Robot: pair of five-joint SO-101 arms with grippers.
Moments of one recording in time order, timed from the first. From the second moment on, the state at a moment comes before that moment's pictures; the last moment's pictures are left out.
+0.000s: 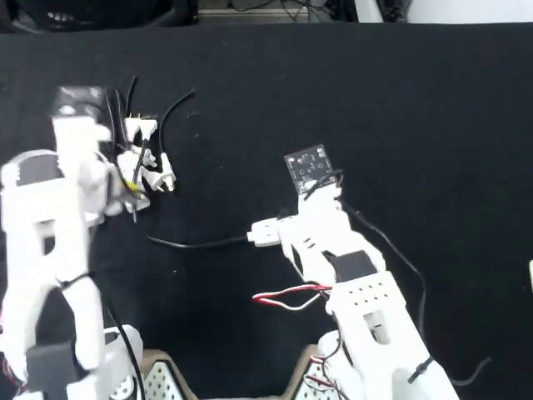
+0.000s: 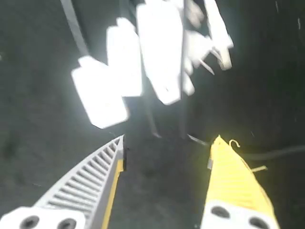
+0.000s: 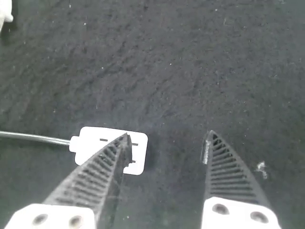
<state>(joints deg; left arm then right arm) -18.4 -23.3 23.6 74.7 -15.3 -15.5 -51.0 74.9 34.3 5.5</state>
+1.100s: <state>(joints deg) -14.1 24.1 -15.7 86.3 -17.8 -15.1 -51.0 75.6 33.9 5.5</state>
